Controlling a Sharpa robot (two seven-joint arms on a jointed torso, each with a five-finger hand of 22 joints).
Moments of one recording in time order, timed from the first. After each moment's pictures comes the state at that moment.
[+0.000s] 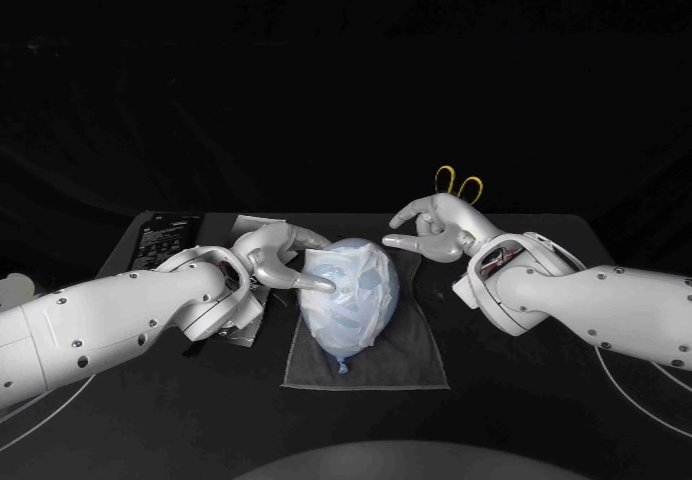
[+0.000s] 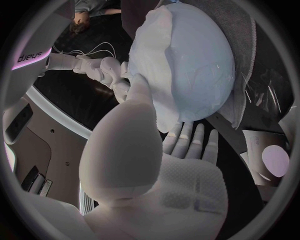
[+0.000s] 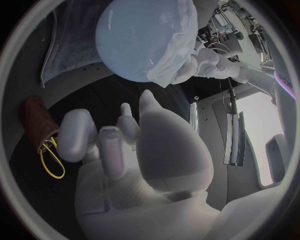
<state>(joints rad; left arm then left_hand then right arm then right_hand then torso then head) 1.15 -0.81 -0.11 1.52 -0.84 -0.27 0.12 1.54 -0.28 -0.13 0.30 0.06 0.67 0.18 0.13 0.27 0.60 0.17 0.25 0.06 0.34 0.18 0.29 0.06 0.07 0.27 0.30 0.04 0.22 1.21 -0.89 -0.17 1.70 -1.09 -0.69 -0.08 1.36 -0.08 -0.06 0.29 0.05 0.83 0.16 0.39 0.26 1.23 0.08 1.28 1.17 1.47 0.00 1.52 1.31 0.08 1.41 0.11 1.08 1.31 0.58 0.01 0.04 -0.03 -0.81</state>
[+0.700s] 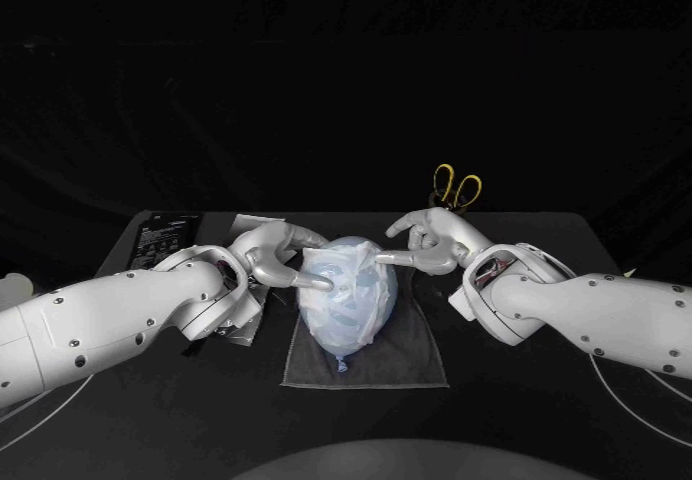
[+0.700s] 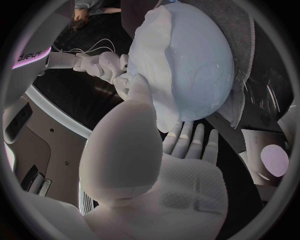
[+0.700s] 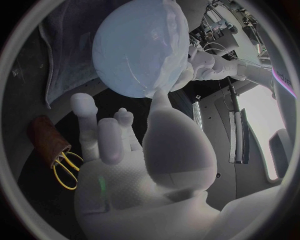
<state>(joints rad) 1.15 -0.81 -0.11 1.51 -0.83 -0.27 0.12 1.54 -0.28 -0.13 0.30 0.06 0.67 0.18 0.13 0.27 0.60 0.17 0.25 0.06 0.35 0.18 0.29 0.06 0.07 0.28 0.30 0.04 0.22 1.17 -0.88 -0.17 1.68 -1.05 -0.65 -0.09 1.31 -0.11 -0.18 0.30 0.05 0.71 0.19 0.41 0.26 1.02 0.12 1.16 0.99 1.39 0.04 1.38 1.16 0.14 1.23 0.14 0.65 1.30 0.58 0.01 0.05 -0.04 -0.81</state>
